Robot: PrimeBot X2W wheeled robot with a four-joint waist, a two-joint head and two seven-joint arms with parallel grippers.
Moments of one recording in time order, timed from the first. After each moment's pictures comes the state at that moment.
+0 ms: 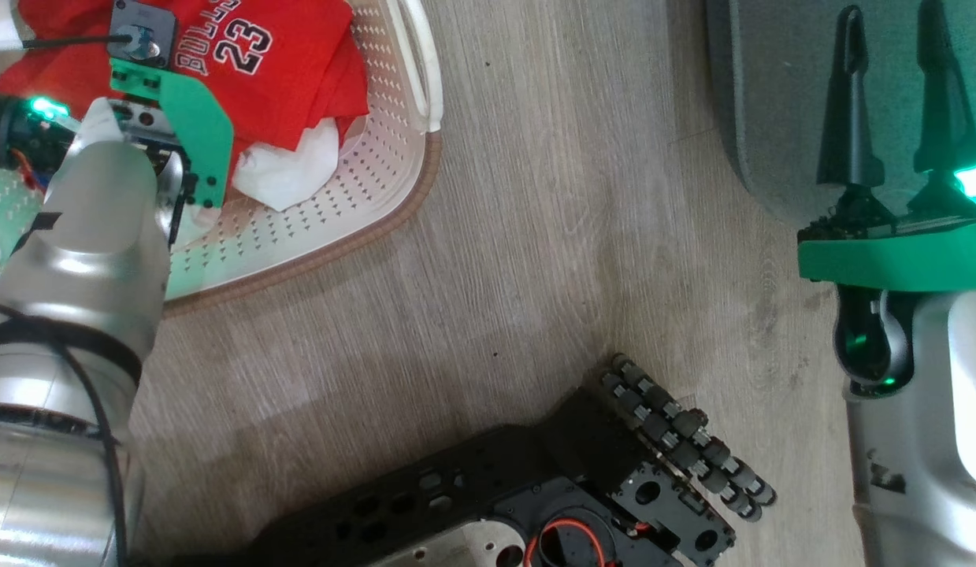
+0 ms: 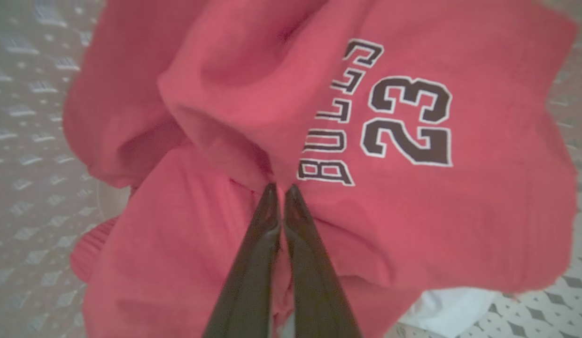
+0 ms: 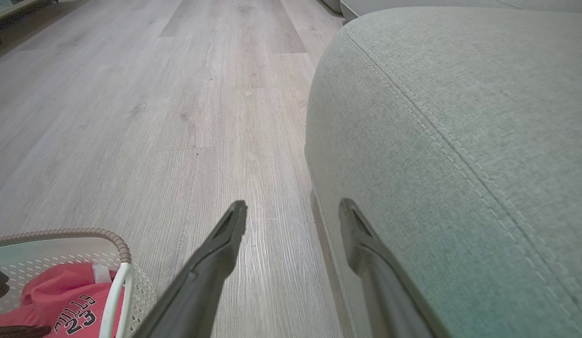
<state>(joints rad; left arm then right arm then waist) -1.16 0.16 -0.47 1.29 -0.18 0.06 -0.02 -0.42 -0.05 -0.03 -0.02 0.29 0.13 -0.26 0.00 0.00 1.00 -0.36</state>
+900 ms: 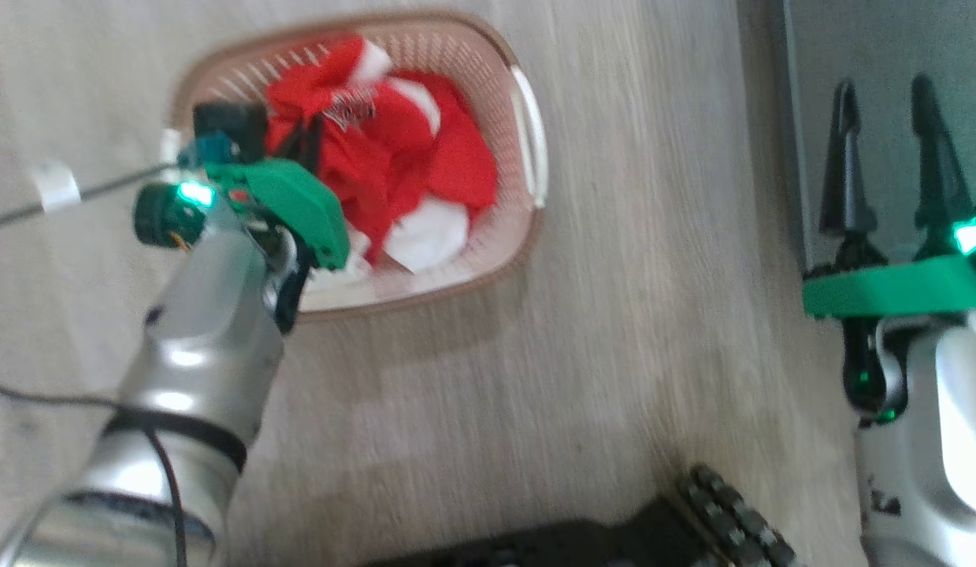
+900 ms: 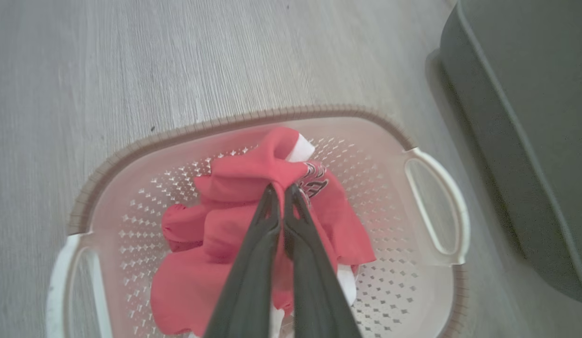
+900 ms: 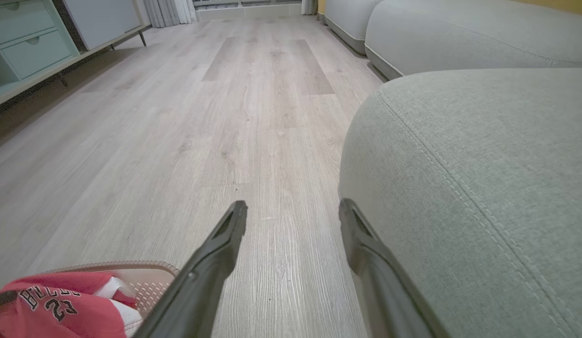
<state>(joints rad) -0.96 0.04 -0.38 1.13 -0.40 -0.07 -0.25 -0.37 -0.05 -0.10 0.08 0.19 0.13 -0.26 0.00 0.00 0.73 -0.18</state>
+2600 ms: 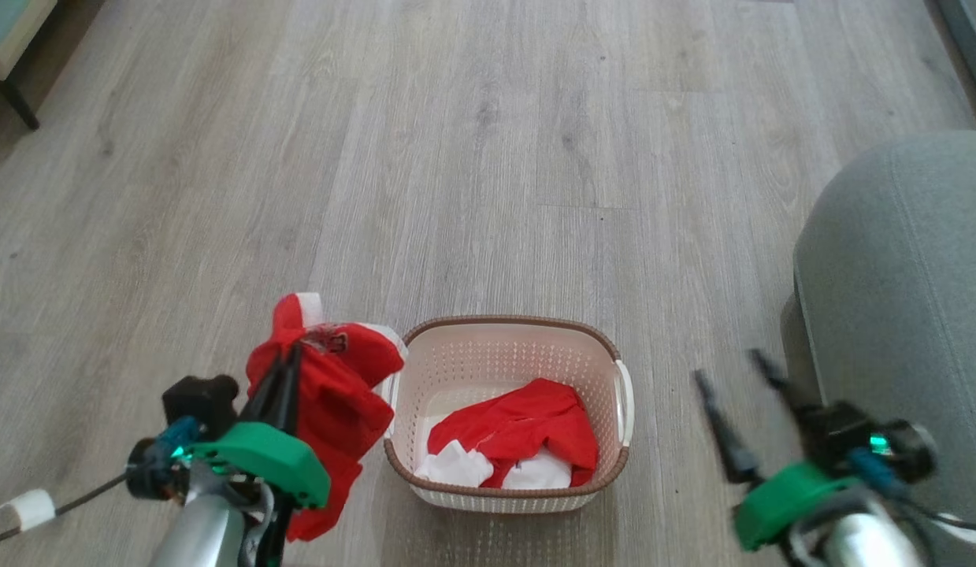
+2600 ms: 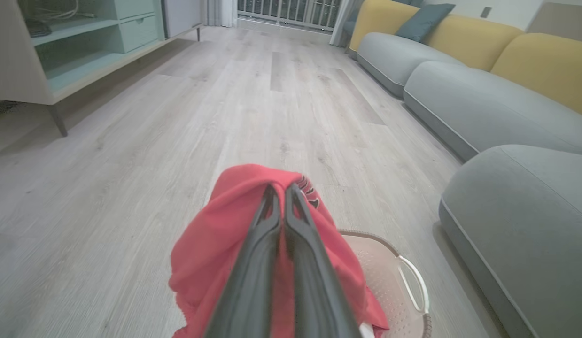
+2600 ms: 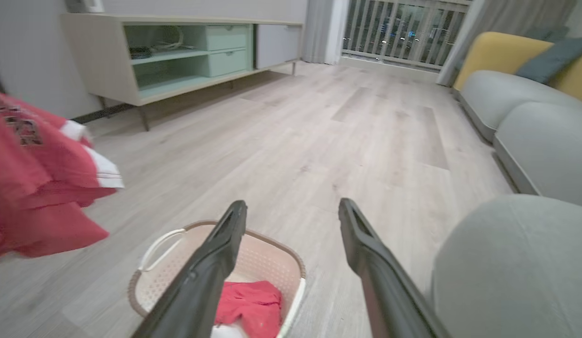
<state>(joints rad) -0.18 0.12 -0.20 0.43 -0.37 -0.03 -0.25 -0.03 -0.20 0.15 0.28 0.12 0.13 -0.26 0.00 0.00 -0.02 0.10</state>
